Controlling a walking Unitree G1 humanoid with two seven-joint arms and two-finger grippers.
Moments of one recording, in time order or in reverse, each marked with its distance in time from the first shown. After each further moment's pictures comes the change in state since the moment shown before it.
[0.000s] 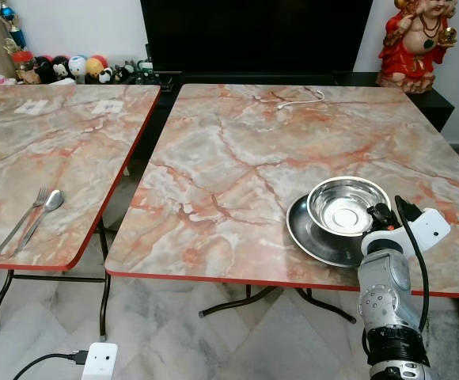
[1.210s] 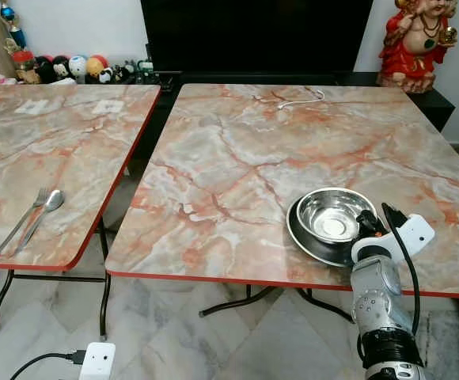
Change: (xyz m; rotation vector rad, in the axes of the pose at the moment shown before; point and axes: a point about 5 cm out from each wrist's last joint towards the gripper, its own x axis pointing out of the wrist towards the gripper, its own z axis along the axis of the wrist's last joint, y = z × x) left arm 0.000 0.002 0.000 0.003 0.000 0.004; right arm -0.002 -0.001 -0.018 -0.016 0.081 0.030
